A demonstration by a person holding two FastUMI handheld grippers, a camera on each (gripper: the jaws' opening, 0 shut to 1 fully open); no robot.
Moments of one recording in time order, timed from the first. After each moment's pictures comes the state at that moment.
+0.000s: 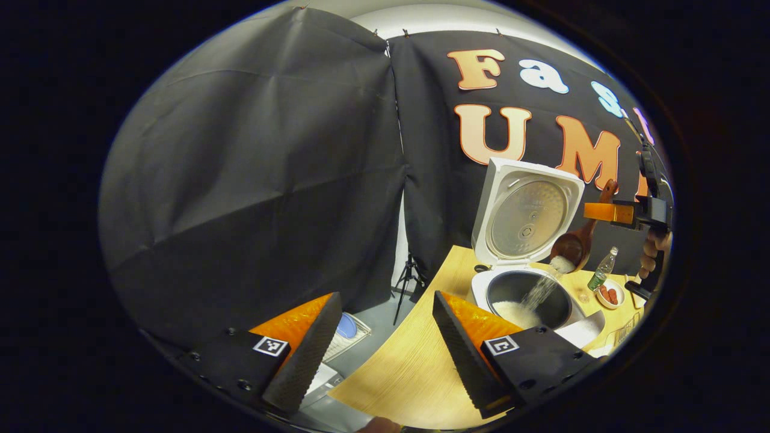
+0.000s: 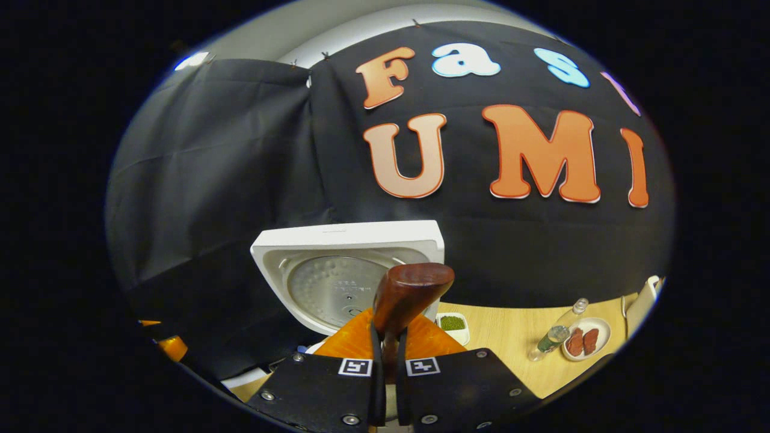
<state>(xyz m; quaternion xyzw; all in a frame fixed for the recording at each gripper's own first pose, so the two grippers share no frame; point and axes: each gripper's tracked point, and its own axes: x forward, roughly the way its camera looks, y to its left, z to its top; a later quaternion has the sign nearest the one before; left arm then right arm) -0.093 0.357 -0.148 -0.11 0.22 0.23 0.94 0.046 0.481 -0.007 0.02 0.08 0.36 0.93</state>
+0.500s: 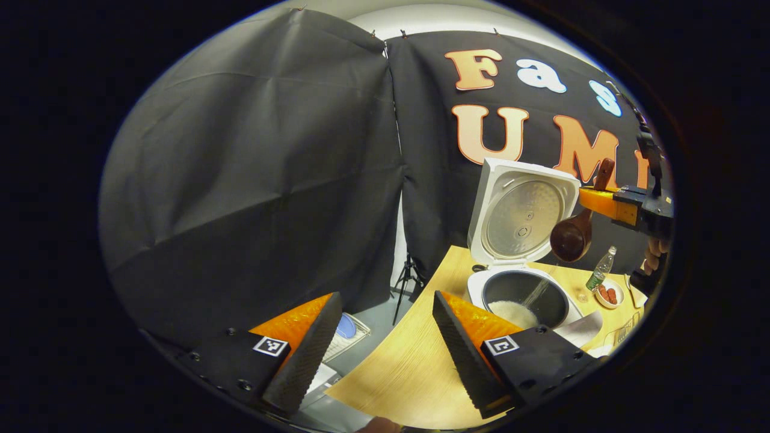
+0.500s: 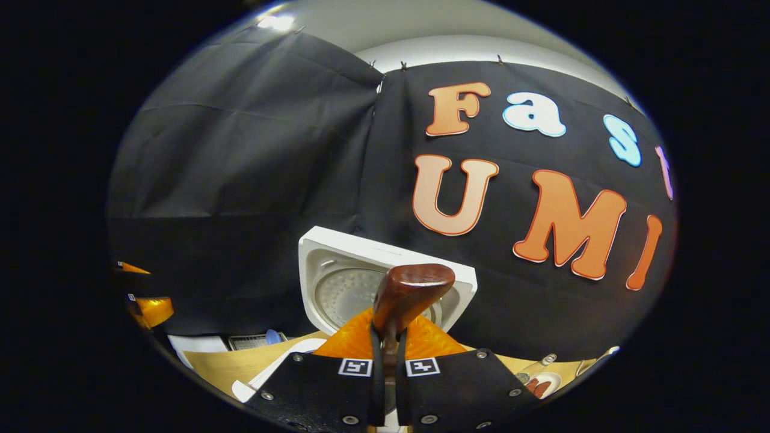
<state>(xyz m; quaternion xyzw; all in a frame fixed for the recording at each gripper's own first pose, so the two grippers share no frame) -0.095 0.351 -0.147 -0.11 0.22 0.22 0.94 0.007 0.492 0.025 -0.09 -0.03 0.40 0.91</state>
